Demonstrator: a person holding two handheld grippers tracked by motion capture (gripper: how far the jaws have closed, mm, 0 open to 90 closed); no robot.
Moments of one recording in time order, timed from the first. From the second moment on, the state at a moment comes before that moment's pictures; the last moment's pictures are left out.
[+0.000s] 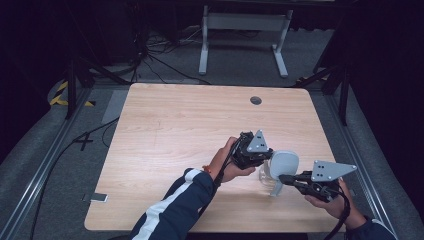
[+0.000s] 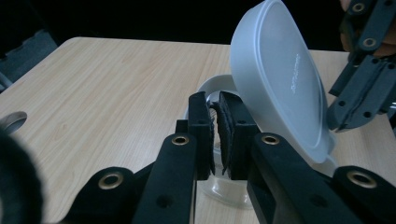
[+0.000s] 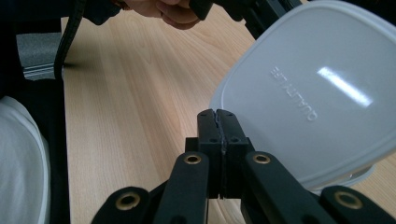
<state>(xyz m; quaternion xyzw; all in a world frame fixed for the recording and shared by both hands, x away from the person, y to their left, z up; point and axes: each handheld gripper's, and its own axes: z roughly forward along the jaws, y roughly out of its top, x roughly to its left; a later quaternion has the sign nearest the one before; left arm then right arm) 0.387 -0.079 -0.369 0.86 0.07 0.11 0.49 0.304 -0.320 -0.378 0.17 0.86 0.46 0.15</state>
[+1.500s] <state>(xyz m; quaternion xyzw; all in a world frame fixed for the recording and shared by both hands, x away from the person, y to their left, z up) 0.359 -0.055 -0.359 0.86 0.04 0.13 0.49 0.305 -0.372 -0.410 0.24 0.86 0.41 0.18</state>
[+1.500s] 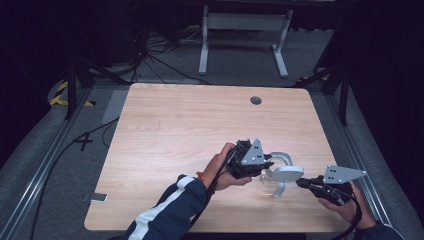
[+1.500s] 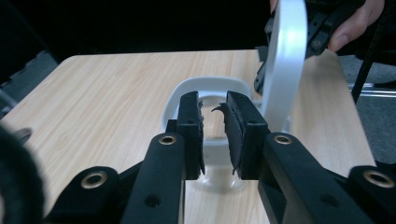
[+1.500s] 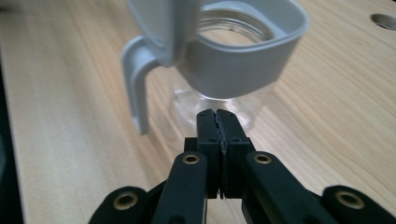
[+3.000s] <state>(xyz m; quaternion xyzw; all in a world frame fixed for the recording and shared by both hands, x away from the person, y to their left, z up) 0.356 0.205 -0.463 0.89 0.28 0.17 0.31 0.311 -0.414 -0.435 0.33 0.84 0.38 0.22</state>
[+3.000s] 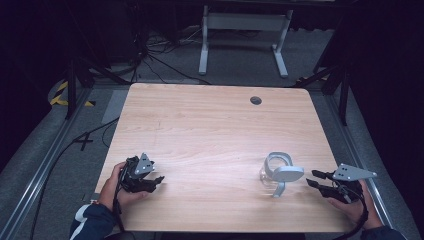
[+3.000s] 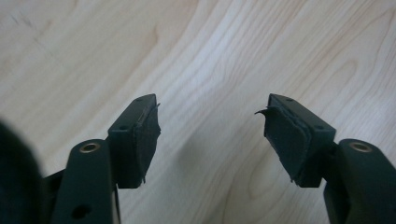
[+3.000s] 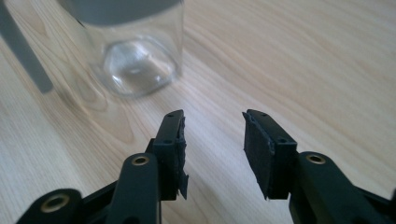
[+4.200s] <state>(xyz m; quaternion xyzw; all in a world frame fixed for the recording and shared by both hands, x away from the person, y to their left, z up) 0.352 0.223 -0.481 0.86 0.35 0.14 0.36 0.307 -0.436 -0.466 0.39 0.83 0.37 0.19</state>
